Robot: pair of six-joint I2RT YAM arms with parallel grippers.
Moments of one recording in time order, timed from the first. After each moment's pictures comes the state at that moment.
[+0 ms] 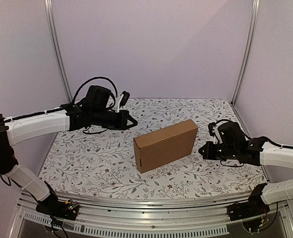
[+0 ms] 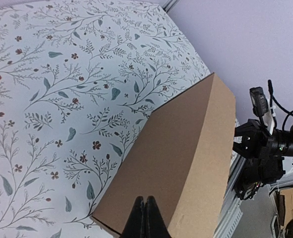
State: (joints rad) left arm -0.72 1.48 1.14 -0.22 0.28 -0.49; right arm 0.72 1.07 0.59 -0.23 0.05 0.61
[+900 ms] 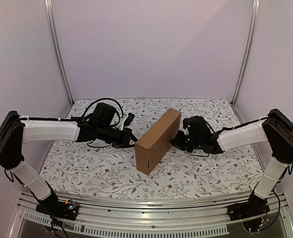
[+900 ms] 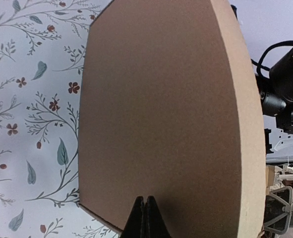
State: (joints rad) left arm -0.71 1.60 0.98 -0.09 0.49 -0.58; right arm 0.75 1.72 0.84 0.23 0.01 0.90
